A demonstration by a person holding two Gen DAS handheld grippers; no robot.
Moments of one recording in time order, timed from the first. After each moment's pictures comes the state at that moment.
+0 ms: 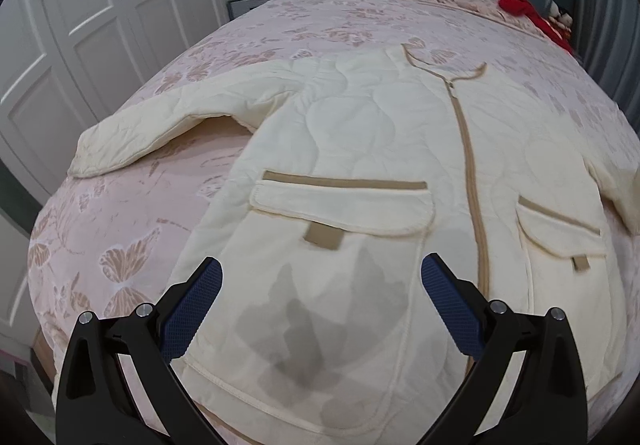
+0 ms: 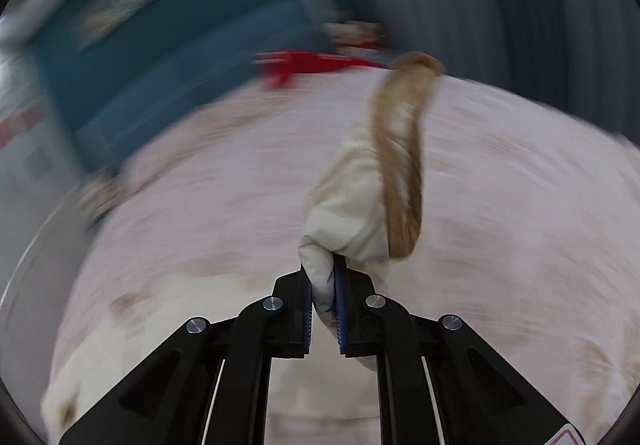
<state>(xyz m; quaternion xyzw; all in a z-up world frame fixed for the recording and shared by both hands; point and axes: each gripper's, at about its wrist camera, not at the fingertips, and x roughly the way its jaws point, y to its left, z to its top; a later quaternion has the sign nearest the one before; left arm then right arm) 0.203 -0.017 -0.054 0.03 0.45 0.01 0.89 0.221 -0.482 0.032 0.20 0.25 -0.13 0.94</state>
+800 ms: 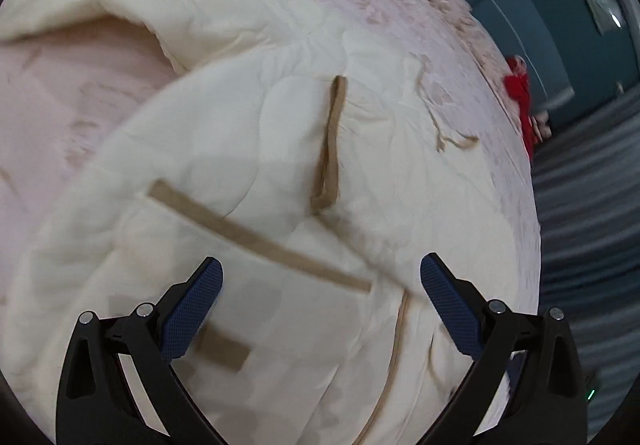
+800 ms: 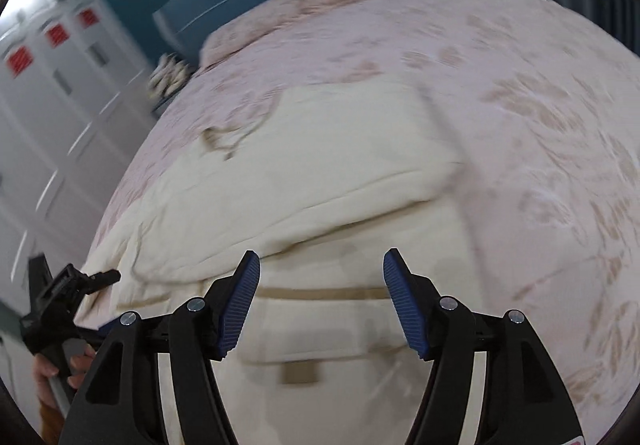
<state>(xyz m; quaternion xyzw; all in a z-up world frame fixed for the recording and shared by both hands) 0.324 0.014 -0.112 -0.30 0.52 -0.07 0.79 0.206 -0.373 -0.078 0.26 0.40 -0.07 0.88</state>
